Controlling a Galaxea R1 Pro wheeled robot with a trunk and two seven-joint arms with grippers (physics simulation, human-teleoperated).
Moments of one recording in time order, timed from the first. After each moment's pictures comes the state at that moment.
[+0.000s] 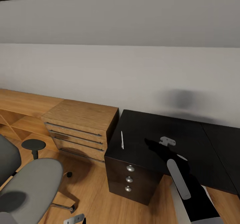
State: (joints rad) left arm -0.69 0.24 -2.33 -0.98 2.17 -0.92 0.60; right arm -0.43 -0.02 0.10 -1.42 -0.59 0.52 -0.24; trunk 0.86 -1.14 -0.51
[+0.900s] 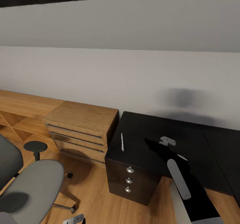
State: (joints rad) left arm -0.69 0.25 -2.33 -0.99 2.17 -0.93 0.61; right arm -0.43 -0.03 0.10 -1.43 -0.59 0.52 -0.23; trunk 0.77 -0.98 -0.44
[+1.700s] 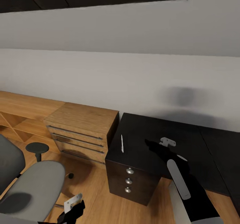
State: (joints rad) left arm -0.69 0.27 -1.99 -0.84 2.16 -0.70 0.60; right arm -0.43 -0.03 0.10 -1.41 -0.59 0.52 -0.24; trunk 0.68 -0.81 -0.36
